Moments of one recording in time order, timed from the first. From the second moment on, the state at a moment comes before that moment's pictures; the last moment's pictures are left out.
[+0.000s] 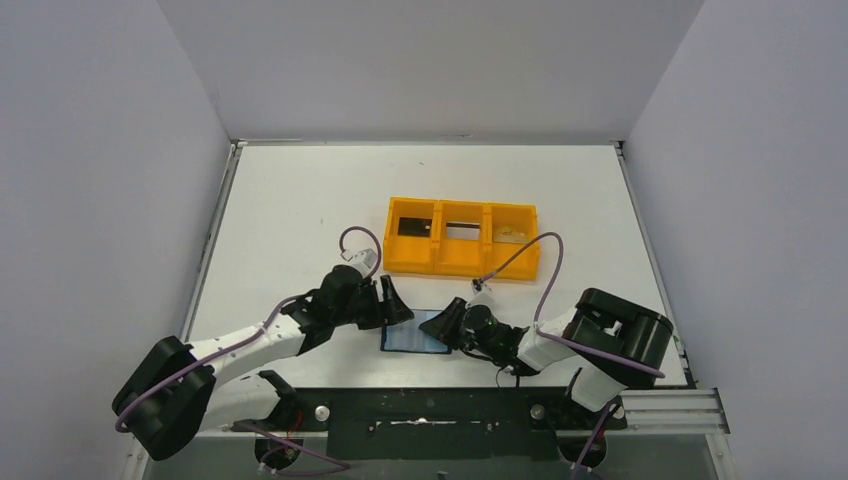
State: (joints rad) left arm -0.71 1.14 0.41 0.06 0.17 -0.86; right arm 1.01 1.57 0.29 0.75 0.14 1.29
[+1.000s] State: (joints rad) left arm -0.78 1.31 0.42 0.19 0.25 -0.89; right arm 0.97 1.63 0.22 0.93 0.10 1.38
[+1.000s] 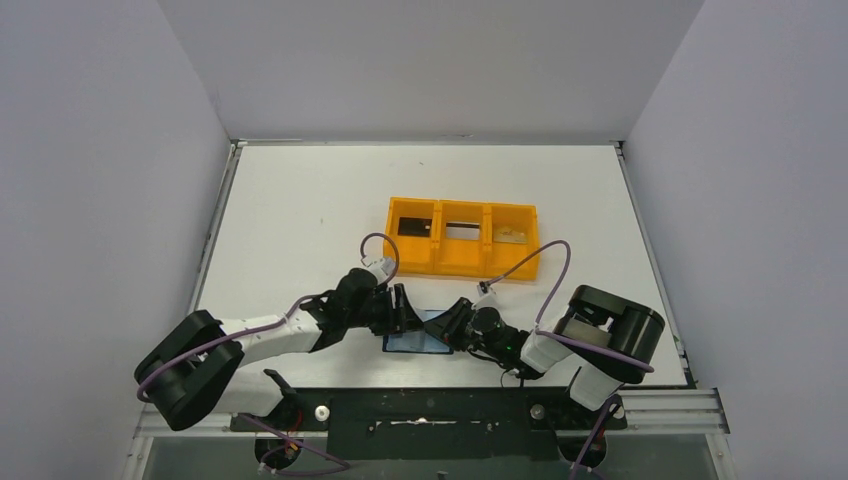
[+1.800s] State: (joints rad) left arm -0.86 1.45 0.54 0.29 0.33 -0.90; right arm 0.97 0.97 0.24 0.22 0.35 1.25
